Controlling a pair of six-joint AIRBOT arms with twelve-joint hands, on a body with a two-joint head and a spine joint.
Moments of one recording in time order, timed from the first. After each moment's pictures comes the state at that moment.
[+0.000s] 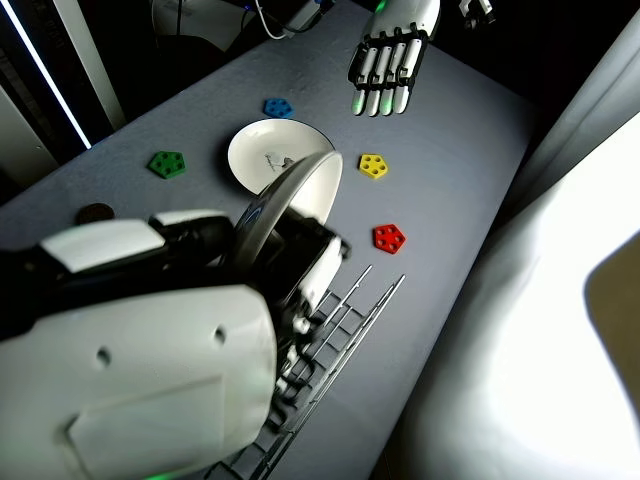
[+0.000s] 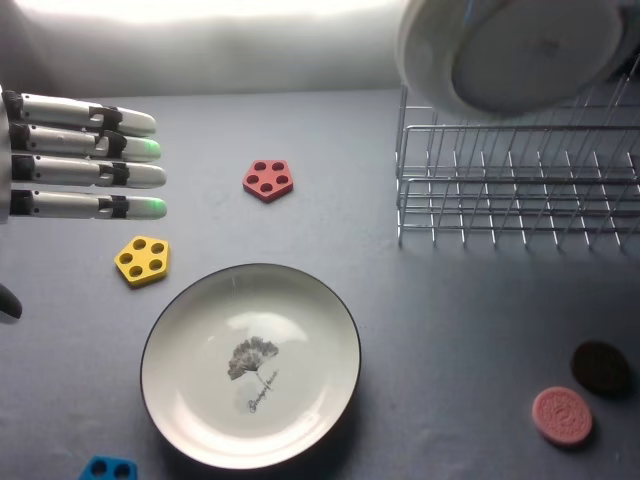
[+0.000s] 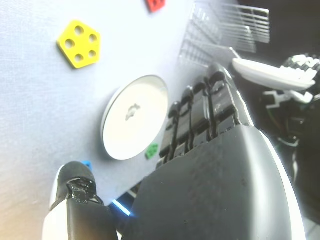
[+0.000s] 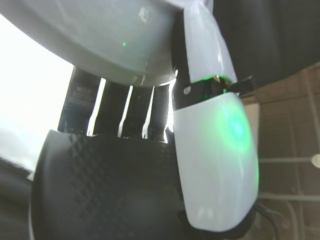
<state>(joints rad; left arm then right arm) 0.61 -0.57 1.62 1.19 -1.23 0.63 0.12 -1.01 1.65 -1.30 0.76 1.45</state>
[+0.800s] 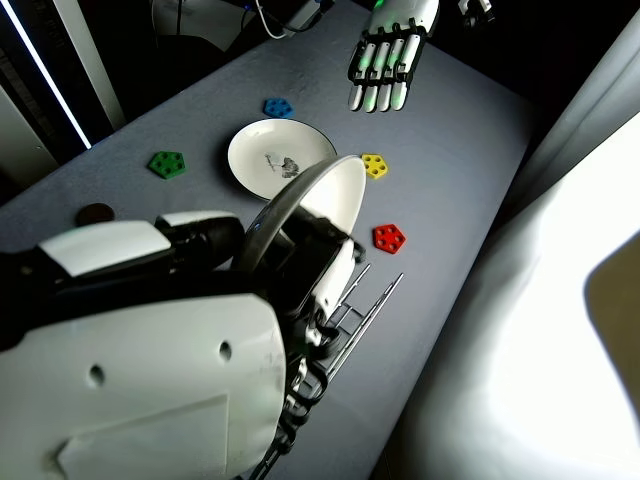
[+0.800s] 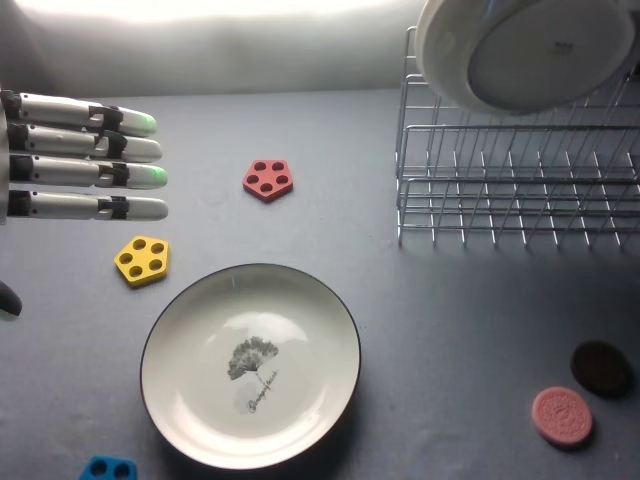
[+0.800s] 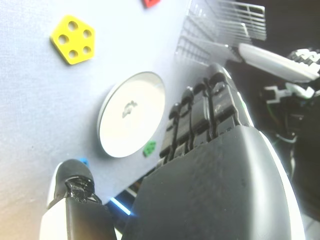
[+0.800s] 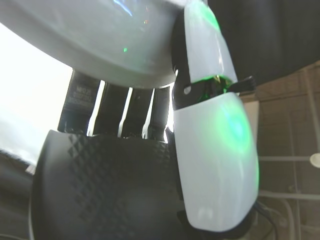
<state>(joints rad) 0.61 -0.57 1.62 1.19 -1.25 0.63 0.09 -1.01 1.68 -1.31 0.75 1.44</state>
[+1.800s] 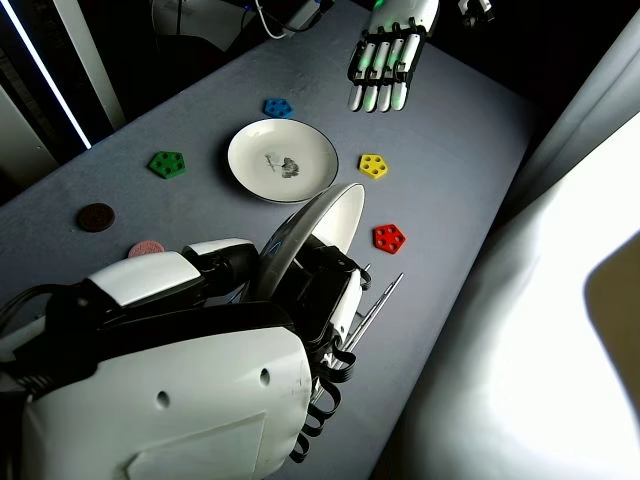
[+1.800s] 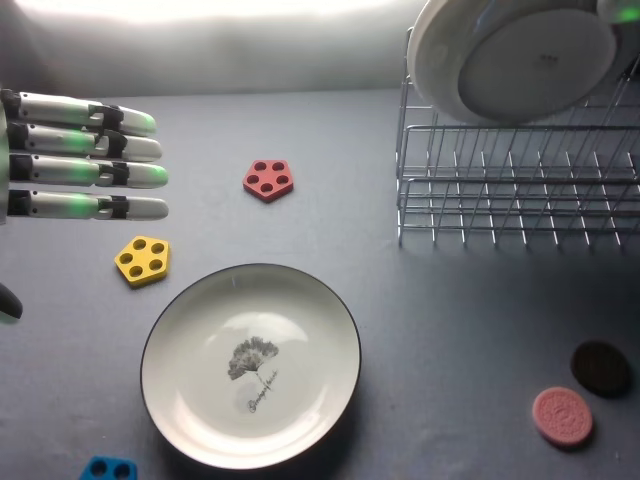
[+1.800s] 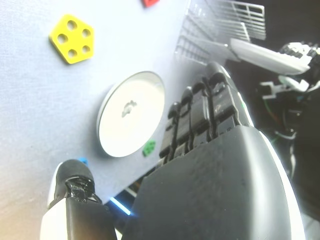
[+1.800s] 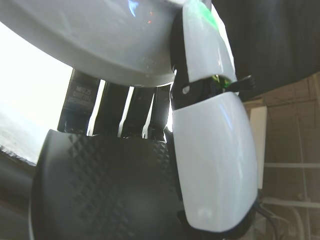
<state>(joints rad) 0.61 -0.56 1.62 1.18 -1.25 0.63 0.04 -1.07 1.76 -1.28 0.75 1.44</state>
